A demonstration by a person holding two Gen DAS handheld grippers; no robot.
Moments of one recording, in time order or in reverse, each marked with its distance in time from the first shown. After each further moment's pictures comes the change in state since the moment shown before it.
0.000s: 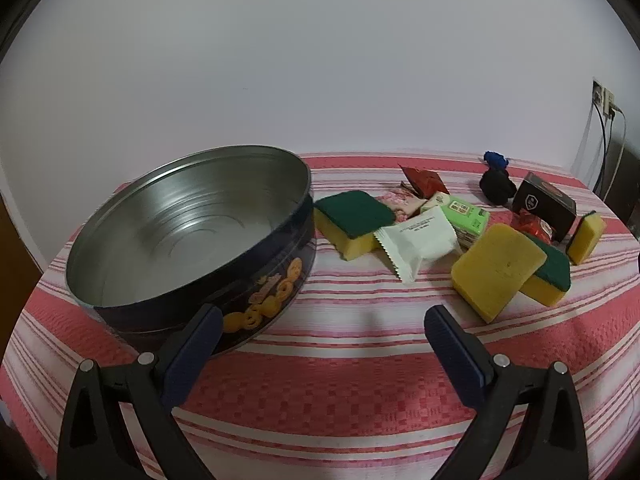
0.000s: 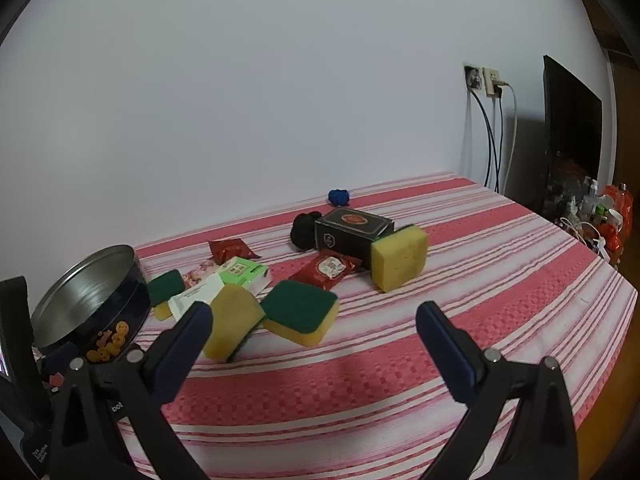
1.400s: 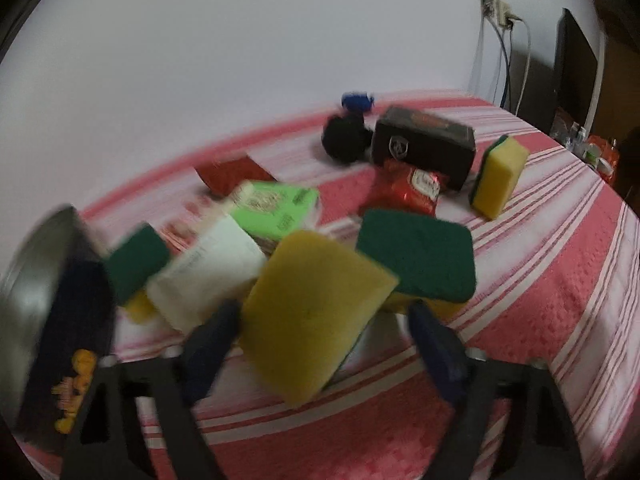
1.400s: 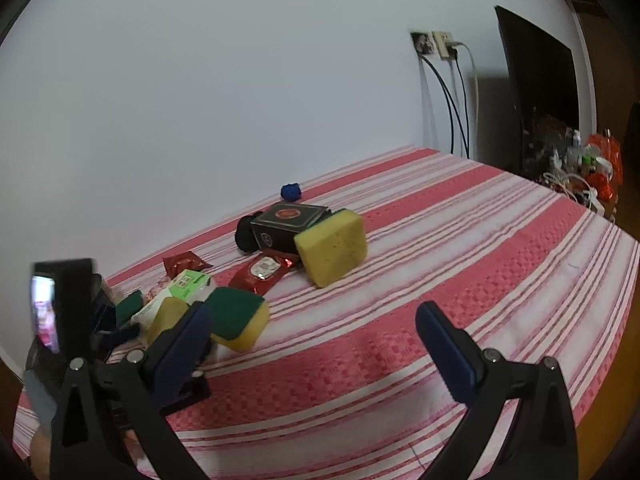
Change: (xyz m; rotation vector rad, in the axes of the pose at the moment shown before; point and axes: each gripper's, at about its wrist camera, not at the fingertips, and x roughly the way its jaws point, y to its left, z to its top) left arm 0.050 -0.118 0.019 0.310 0.147 -0.311; right arm 0.011 -0.078 -0.004 0.169 0.023 -0.012
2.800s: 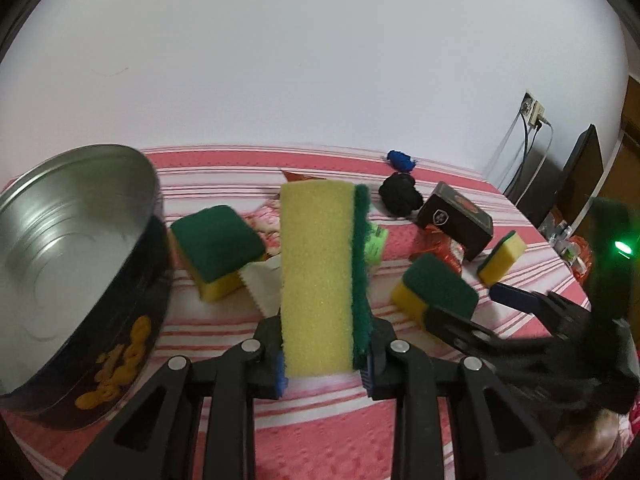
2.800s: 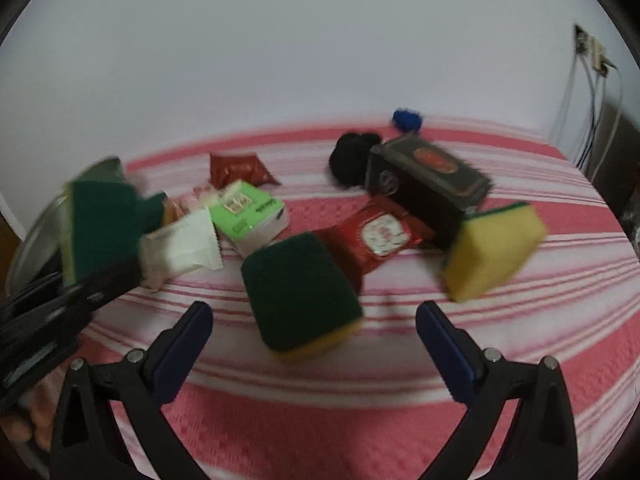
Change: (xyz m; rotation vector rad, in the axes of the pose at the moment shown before) left arm -0.041 0.086 -0.016 -0.271 -0.128 -0.120; right arm 0.132 0.089 -0.002 -0.384 0.380 0.135
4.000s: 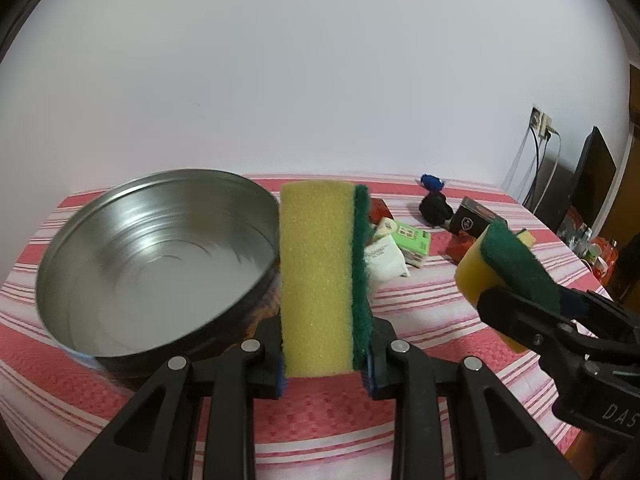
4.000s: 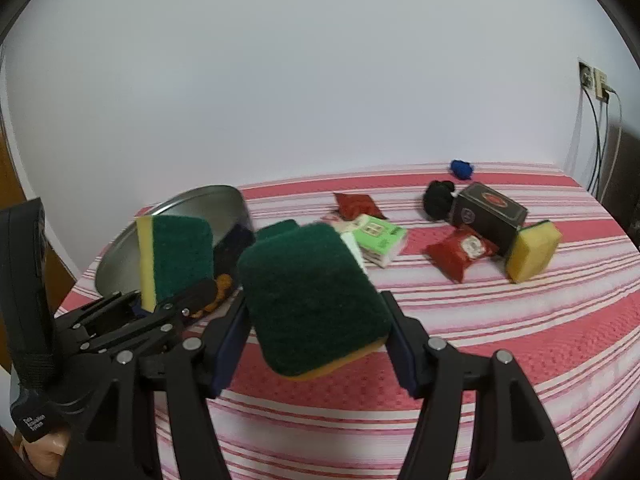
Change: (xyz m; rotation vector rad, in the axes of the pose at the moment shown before) left arm -0.076 0.037 -0.024 0.027 -0.118 0.112; right arm -0.101 0.098 -0.040 -0.014 -0.225 0.148
